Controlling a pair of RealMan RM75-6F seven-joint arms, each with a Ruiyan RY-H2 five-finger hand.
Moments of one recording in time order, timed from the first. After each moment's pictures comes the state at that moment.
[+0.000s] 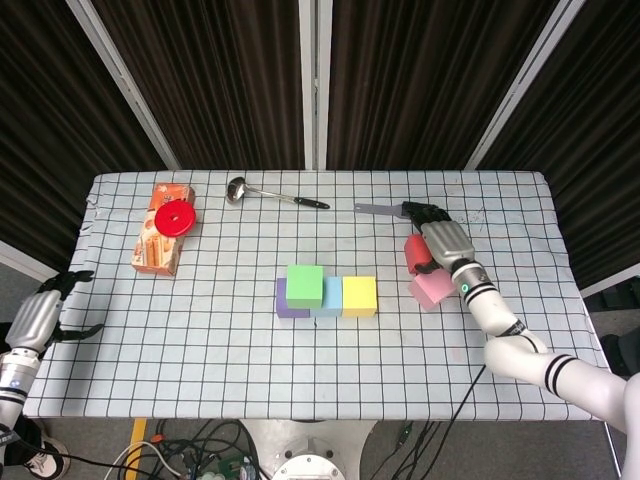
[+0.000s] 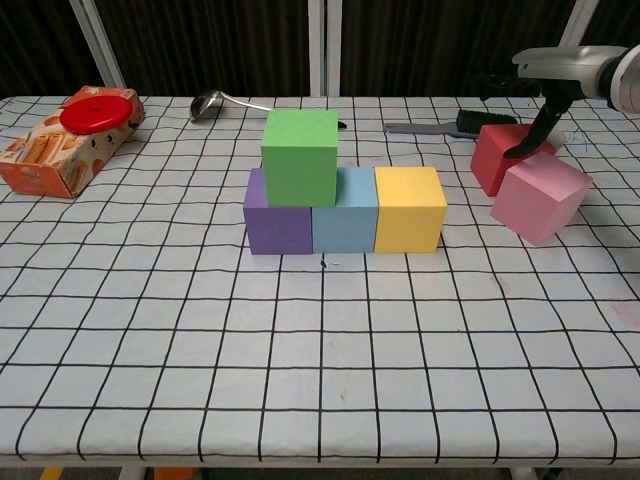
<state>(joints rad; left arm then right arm) -0.27 -1.20 -0.07 -1.31 1.38 1.13 -0.46 0.88 -1.41 0.20 -1.23 -0.92 0.65 -0.15</state>
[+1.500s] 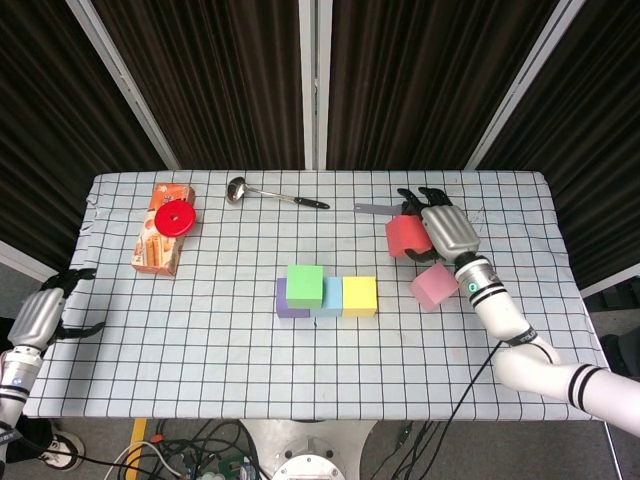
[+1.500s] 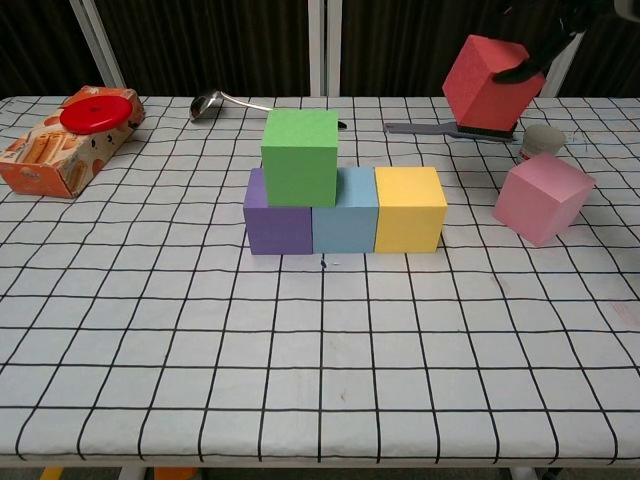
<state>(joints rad) -0.28 -1.19 -0.07 -1.34 1.38 1.13 -0.45 0.83 -1.24 0.28 -1.53 -0.99 0.82 -0.06</state>
